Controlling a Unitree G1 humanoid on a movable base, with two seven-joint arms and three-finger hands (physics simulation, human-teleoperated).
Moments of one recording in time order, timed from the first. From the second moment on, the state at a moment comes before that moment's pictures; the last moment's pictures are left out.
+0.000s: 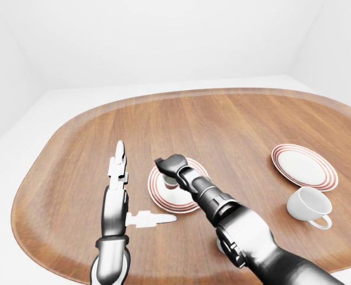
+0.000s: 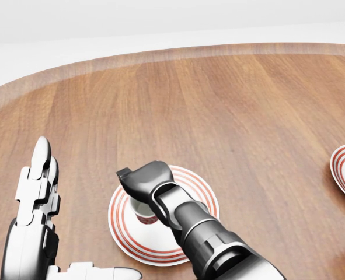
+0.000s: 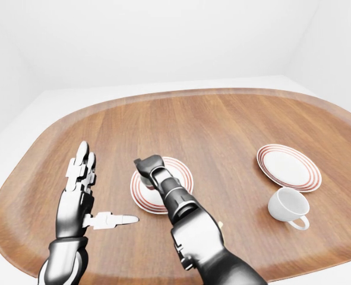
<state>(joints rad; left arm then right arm) 0.35 0.05 -0.21 -0.65 0.24 0.05 0.14 -0.98 0.19 0.16 1.36 -1.53 -0.08 -0.04</state>
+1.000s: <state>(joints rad) 0.34 0.05 -0.19 -0.62 0.23 0.03 0.13 -0.95 0.18 0.11 1.40 -1.54 0.02 -0.06</state>
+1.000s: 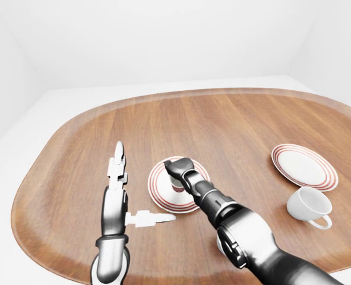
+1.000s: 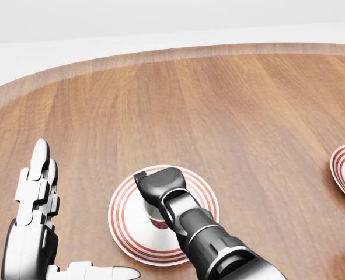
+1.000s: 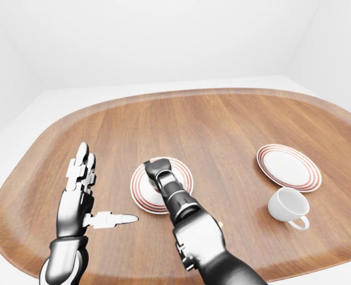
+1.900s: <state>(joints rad) 0.34 0.05 -0.20 -0.62 0.23 0.03 0.13 -0.94 0.17 0.09 1.40 -1.54 0.05 -0.04</state>
